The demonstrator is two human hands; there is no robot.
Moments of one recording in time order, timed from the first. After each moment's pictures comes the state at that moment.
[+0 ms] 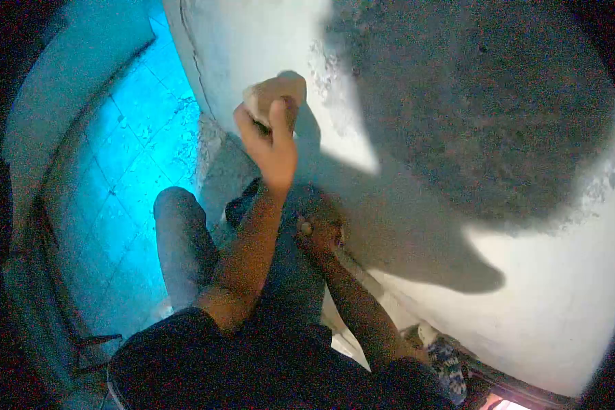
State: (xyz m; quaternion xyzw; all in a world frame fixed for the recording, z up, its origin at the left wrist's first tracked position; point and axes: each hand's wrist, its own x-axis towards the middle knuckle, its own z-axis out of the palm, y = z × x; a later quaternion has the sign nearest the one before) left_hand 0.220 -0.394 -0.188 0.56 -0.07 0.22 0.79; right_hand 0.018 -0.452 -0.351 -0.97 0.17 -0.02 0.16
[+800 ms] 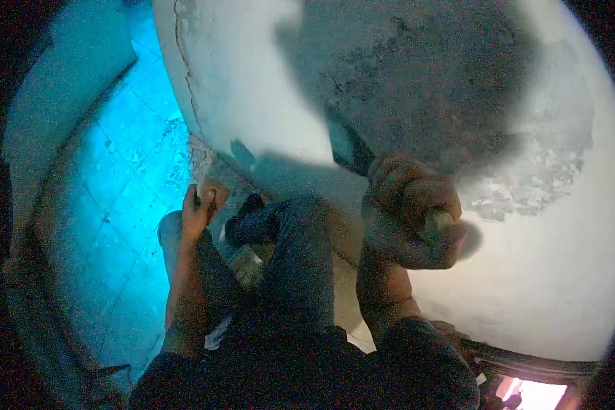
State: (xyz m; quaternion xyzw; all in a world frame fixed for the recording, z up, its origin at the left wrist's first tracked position) left_hand 0.259 -0.178 -0.363 0.73 -0.12 -0.09 0.67; right_hand 0.122 -0.418 -0.051 -0.57 -0.23 -0.41 0.68
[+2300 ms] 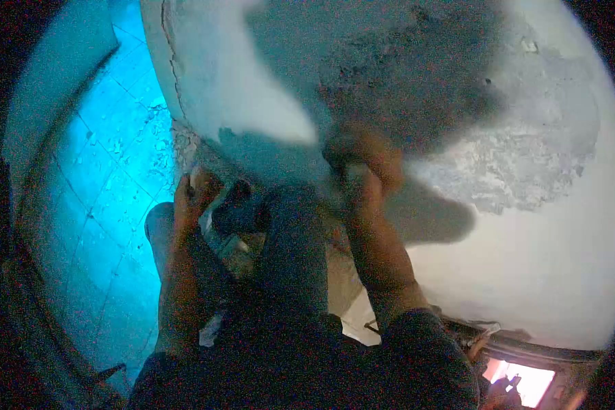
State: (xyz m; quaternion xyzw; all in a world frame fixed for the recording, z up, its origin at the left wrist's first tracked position) left_hand 0.257 -0.185 -0.399 0.76 -0.11 -0.11 0.63; right_hand 0.161 -0.424 -0.100 -0.78 -0.16 -0.42 0.44
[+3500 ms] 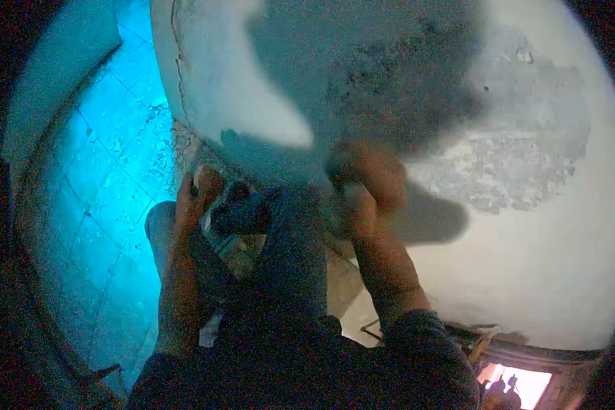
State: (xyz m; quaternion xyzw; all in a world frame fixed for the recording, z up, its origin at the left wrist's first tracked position) left_hand 0.264 -0.185 -0.406 0.76 -0.11 -0.13 0.62; right_hand 0.150 -0.412 -0.091 -0.84 -0.19 -0.40 0.33
